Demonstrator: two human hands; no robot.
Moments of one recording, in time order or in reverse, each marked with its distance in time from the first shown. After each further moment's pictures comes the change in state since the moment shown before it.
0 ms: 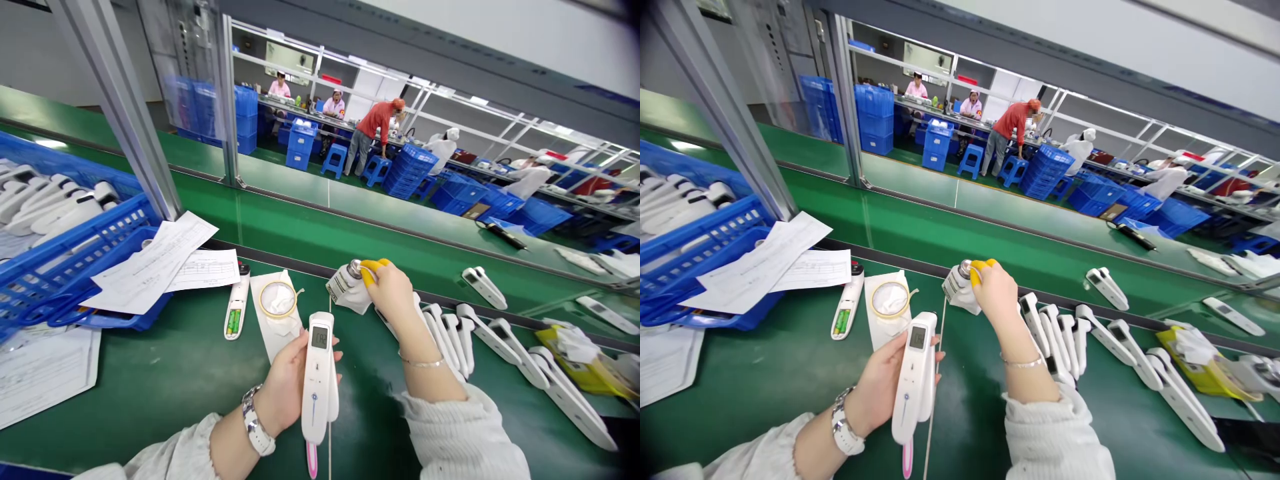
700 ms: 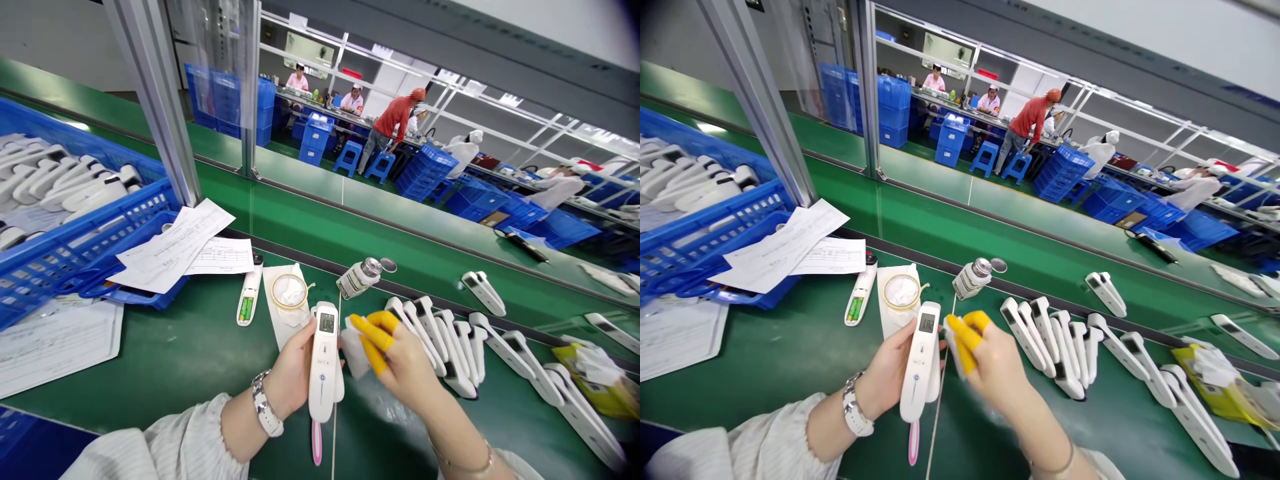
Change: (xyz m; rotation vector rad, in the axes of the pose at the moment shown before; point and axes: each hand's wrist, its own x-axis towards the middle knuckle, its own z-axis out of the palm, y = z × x) left_hand 0.004 0.003 -0.002 -0.025 0.019 0.050; right_hand -0.093 -0.024 -0.034 0.293 -0.029 -0.593
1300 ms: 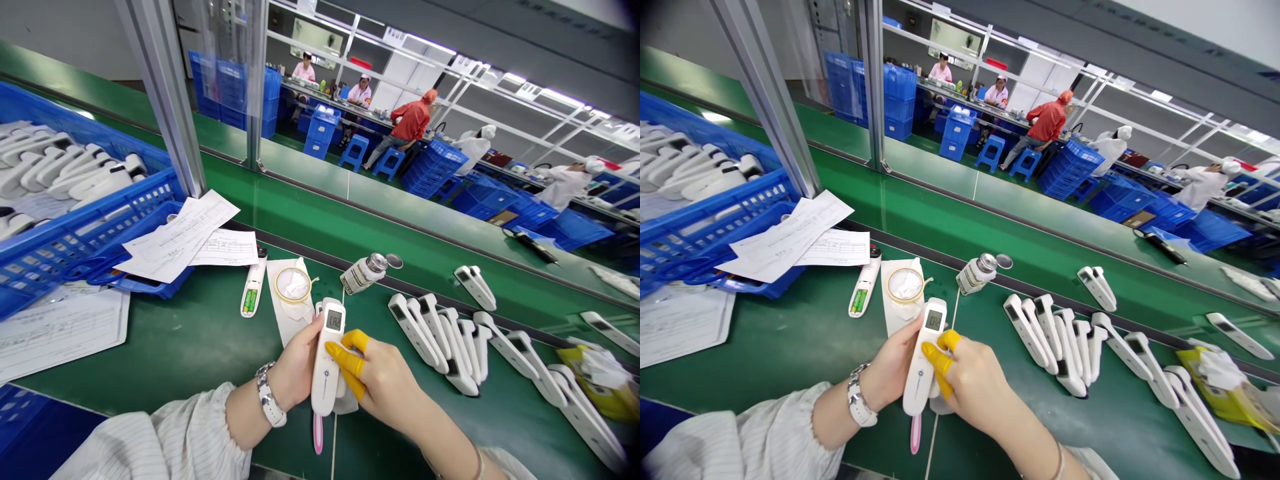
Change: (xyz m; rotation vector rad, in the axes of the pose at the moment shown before) left_hand 0.001 -0.003 0.000 -0.038 -0.031 0.059; right_hand -0.004 -0.033 0.011 -0.017 -0.213 -0.166
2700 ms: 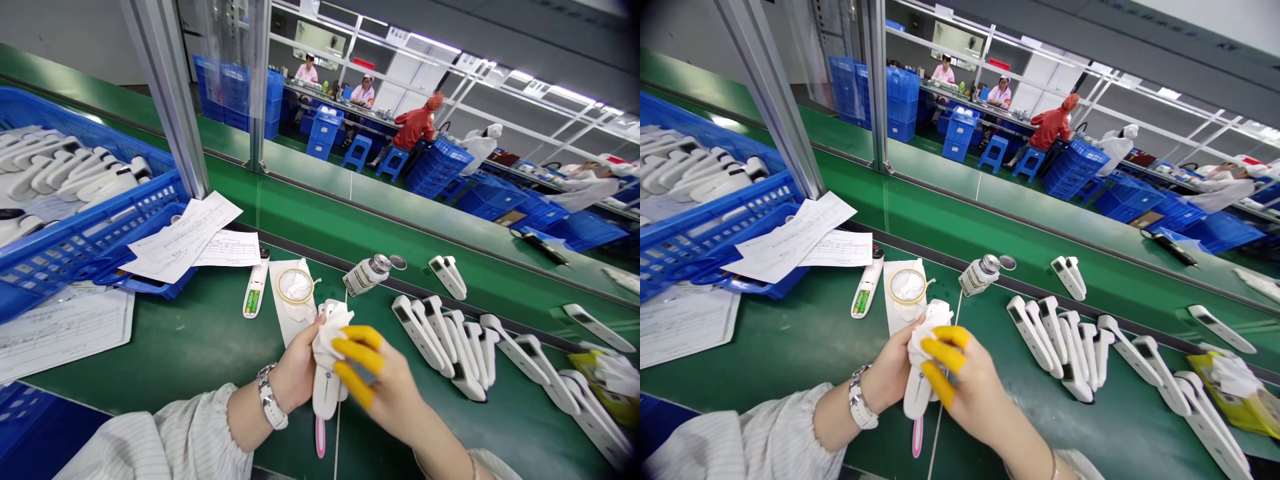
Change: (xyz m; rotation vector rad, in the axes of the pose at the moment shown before) left_hand -0.001 0.000 -0.001 -0.062 -0.048 -0.020; right_hand 0.008 -0.009 -0.002 0.547 0.303 0.128
